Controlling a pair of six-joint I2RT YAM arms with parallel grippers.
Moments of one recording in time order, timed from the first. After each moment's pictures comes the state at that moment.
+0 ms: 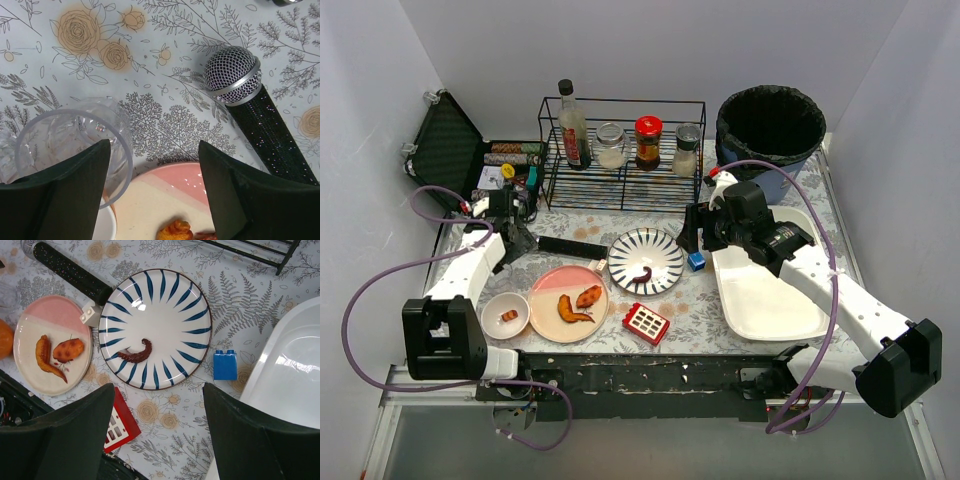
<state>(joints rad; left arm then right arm) 0.00 1.35 0.96 -0.71 -0.36 -0.66 0.61 1.19 1.04 -0.48 -0.13 0.34</state>
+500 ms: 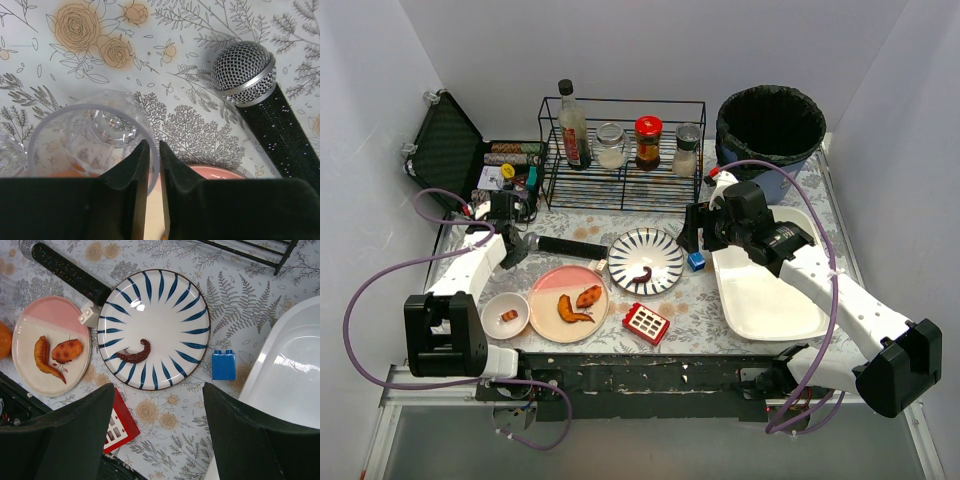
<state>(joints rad) 0.00 1.38 0.93 -0.68 -0.35 -0.65 0.61 1.19 1.04 -0.48 -0.12 0.34</state>
